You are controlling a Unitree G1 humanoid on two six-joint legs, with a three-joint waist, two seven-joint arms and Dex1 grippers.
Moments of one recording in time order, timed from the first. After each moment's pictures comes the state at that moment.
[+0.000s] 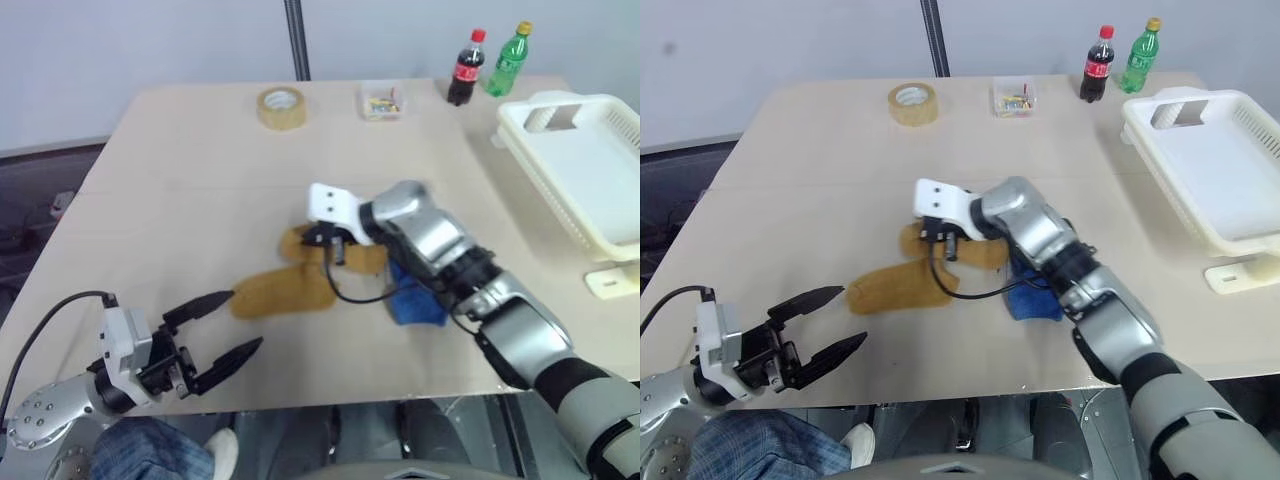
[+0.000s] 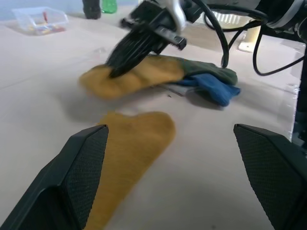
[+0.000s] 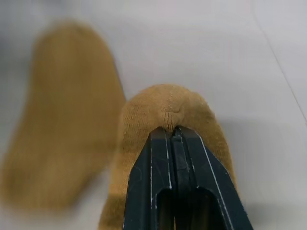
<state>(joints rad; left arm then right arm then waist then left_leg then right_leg) 0.48 0.63 0.46 -0.47 -0.69 0.12 -1.08 -1.06 -0.10 0.50 0.54 -0.06 0.25 1.05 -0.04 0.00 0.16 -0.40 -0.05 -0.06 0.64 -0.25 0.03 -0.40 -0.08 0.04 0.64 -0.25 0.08</state>
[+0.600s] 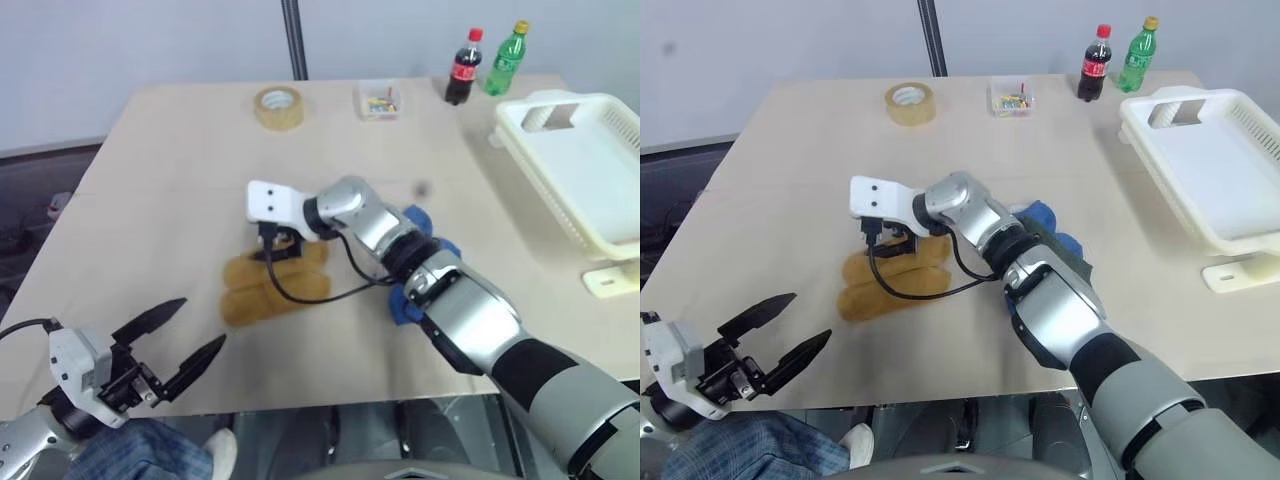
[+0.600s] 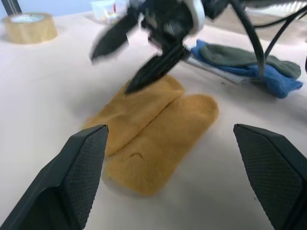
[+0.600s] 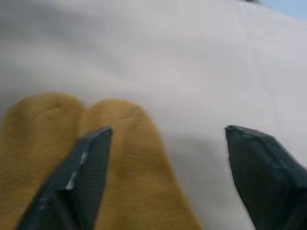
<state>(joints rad) 0.57 0.55 0.59 -0.46 -0.65 0.08 -0.97 -1.28 0.14 0.41 1.01 -0.11 -0.05 0.95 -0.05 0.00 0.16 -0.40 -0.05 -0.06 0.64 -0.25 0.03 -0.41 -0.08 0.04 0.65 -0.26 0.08</state>
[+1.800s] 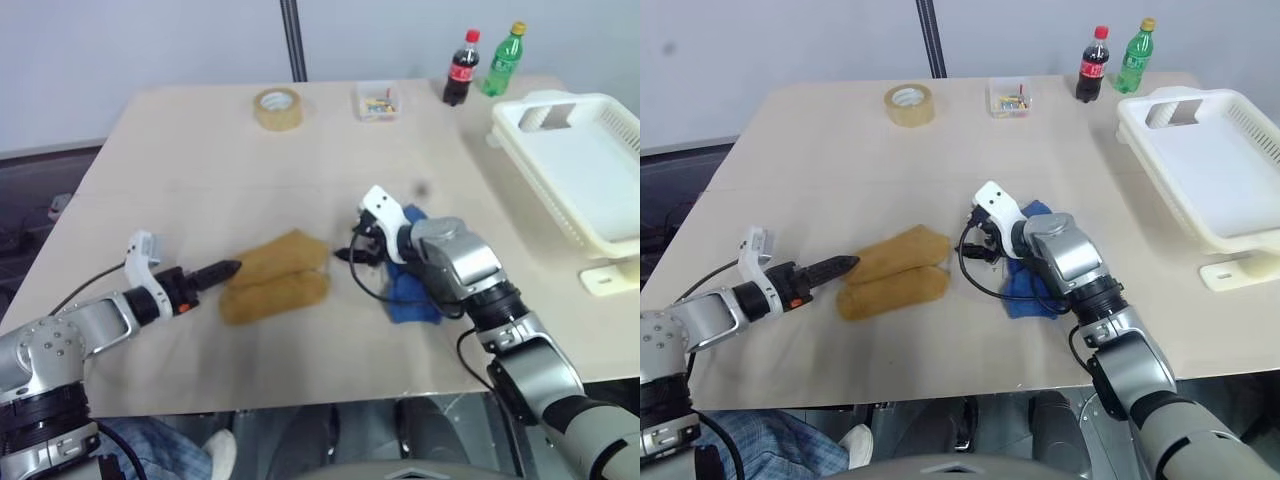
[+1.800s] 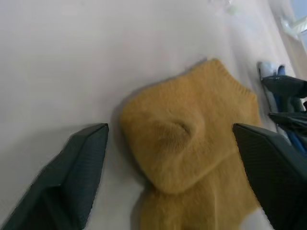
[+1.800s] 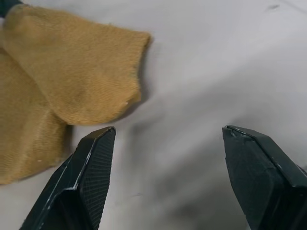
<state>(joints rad) -0.17 0.72 0.54 -0.02 -0.97 1.29 -0.48 -0.78 -0.16 0.28 0.26 0.07 0.74 0.80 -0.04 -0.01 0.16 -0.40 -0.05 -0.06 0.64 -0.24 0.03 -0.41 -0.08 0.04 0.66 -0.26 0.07</state>
